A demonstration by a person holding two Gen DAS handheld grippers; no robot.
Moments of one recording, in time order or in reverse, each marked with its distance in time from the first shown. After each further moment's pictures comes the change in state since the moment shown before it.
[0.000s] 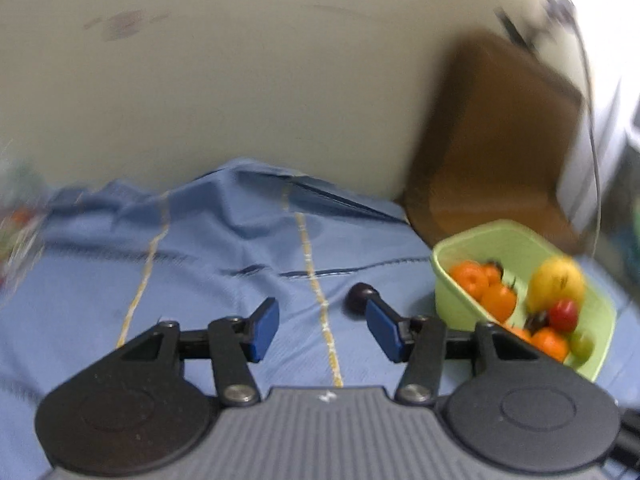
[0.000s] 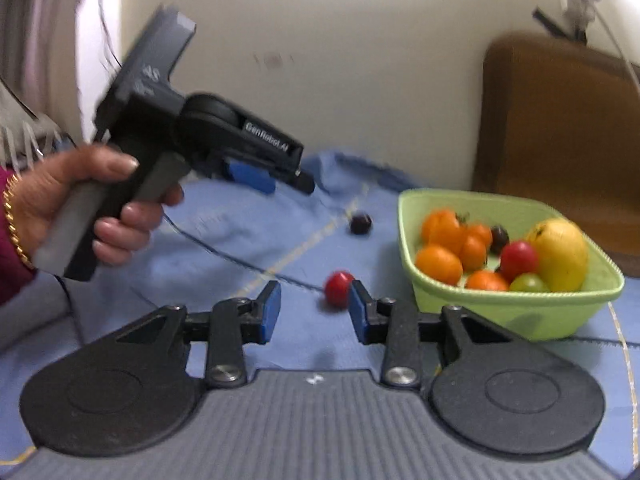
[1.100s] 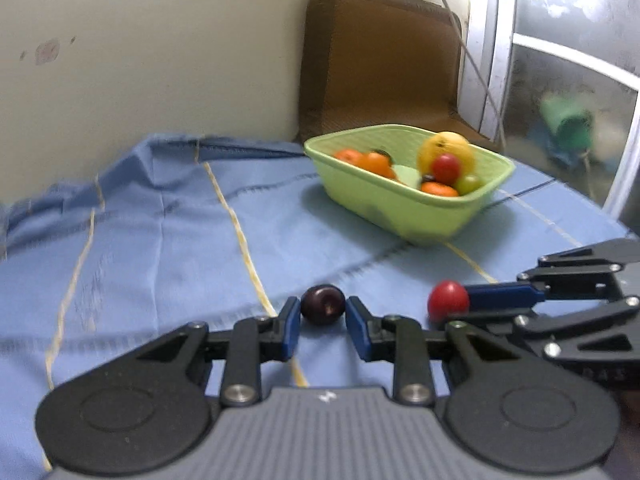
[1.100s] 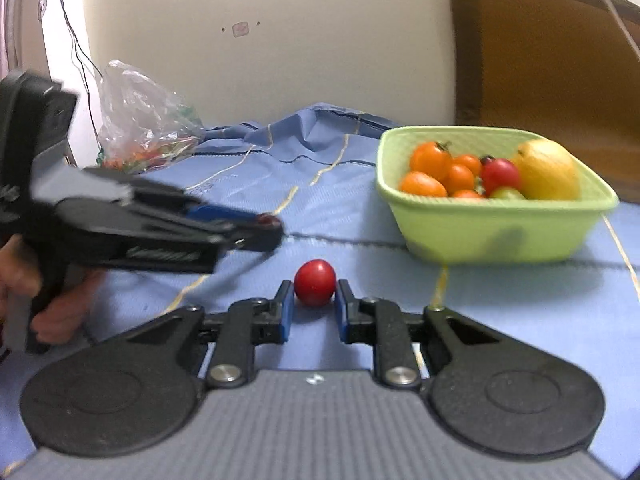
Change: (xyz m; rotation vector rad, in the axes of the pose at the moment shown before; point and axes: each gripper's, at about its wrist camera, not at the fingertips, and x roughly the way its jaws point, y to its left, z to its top) left arm -0.060 -0.031 -0.082 0.180 0.021 -0.159; right arm -0.031 -0.004 -0.022 0.142 0.077 0.008
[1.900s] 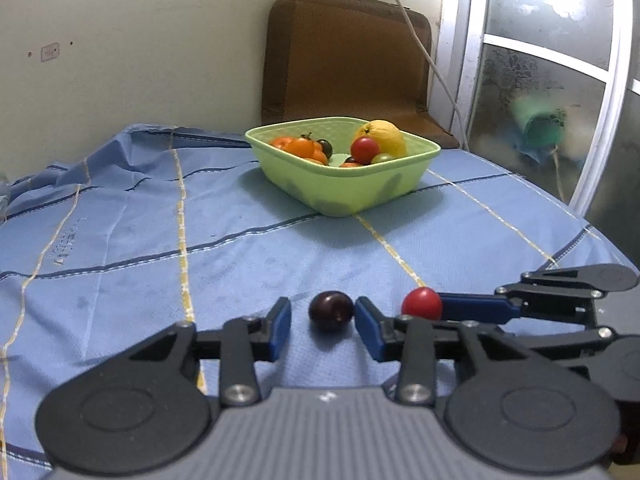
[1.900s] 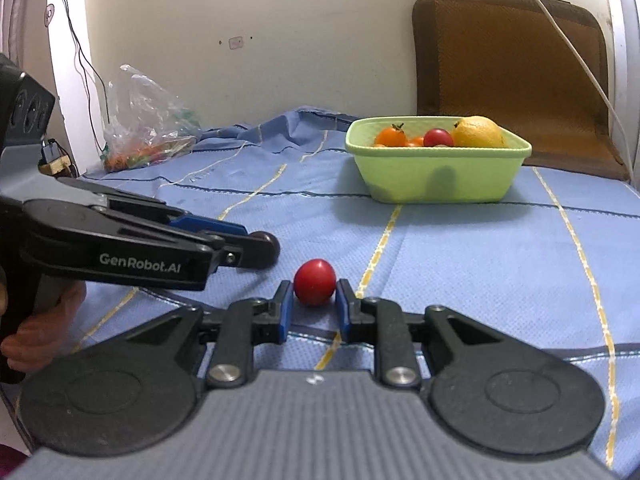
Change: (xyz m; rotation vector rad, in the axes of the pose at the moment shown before) left arm -0.028 -0.072 -0.031 -0.015 -0.009 0.010; right arm -0.043 -0.001 -0.040 0.002 -0.043 -0.070
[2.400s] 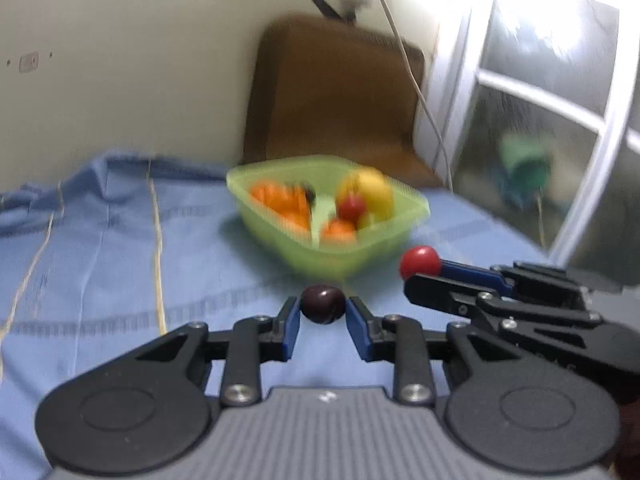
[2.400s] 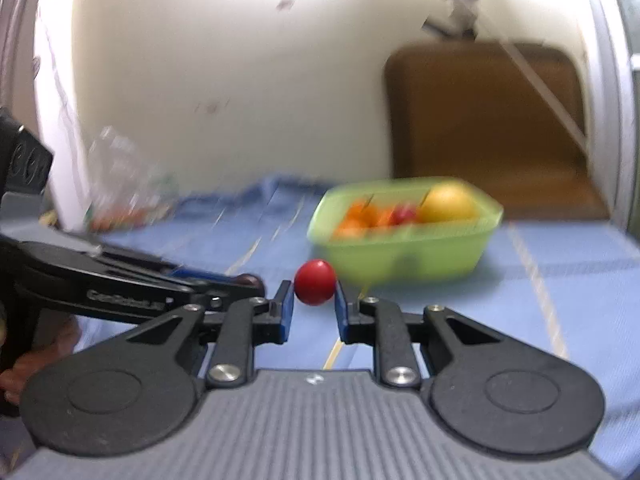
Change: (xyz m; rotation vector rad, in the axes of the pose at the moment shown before) left arm 0.012 0.013 0.056 -0.060 -0.065 -0.093; right arm -0.006 -0.030 0.036 0.046 -0.201 -0.047
